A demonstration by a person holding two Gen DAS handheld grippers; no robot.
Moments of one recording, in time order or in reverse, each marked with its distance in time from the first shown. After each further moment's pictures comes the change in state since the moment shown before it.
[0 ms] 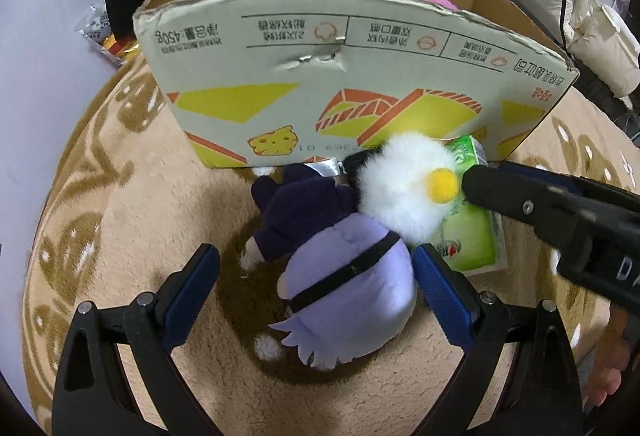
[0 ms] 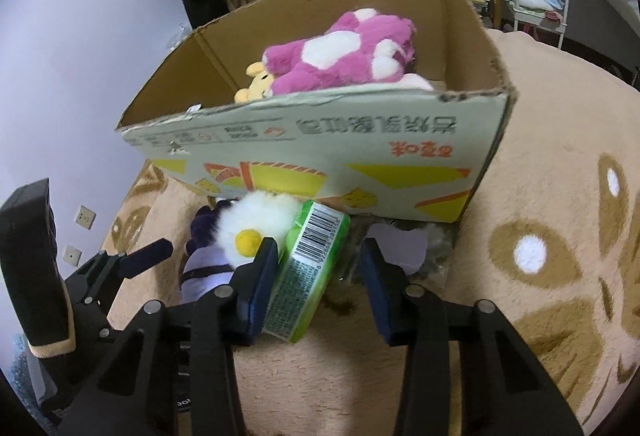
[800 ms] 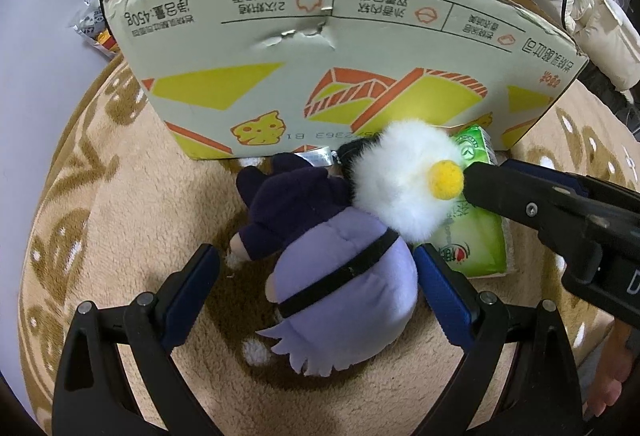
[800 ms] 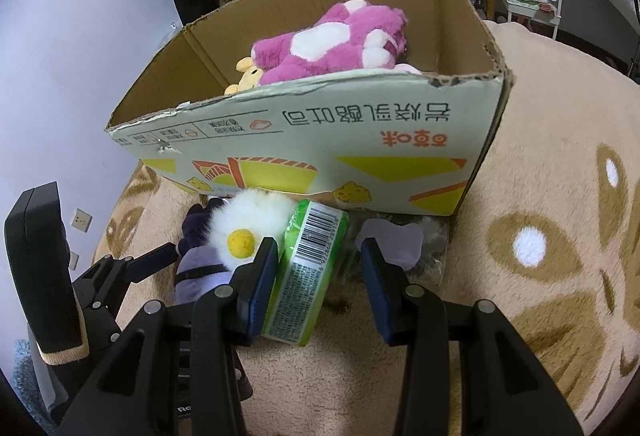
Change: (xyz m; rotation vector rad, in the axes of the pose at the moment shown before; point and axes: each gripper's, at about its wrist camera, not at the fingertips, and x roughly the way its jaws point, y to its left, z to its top) left arm 0.018 0.001 0.000 0.013 0.029 0.006; right arm 0.006 0.002 -0.002 0.010 0.013 -0.020
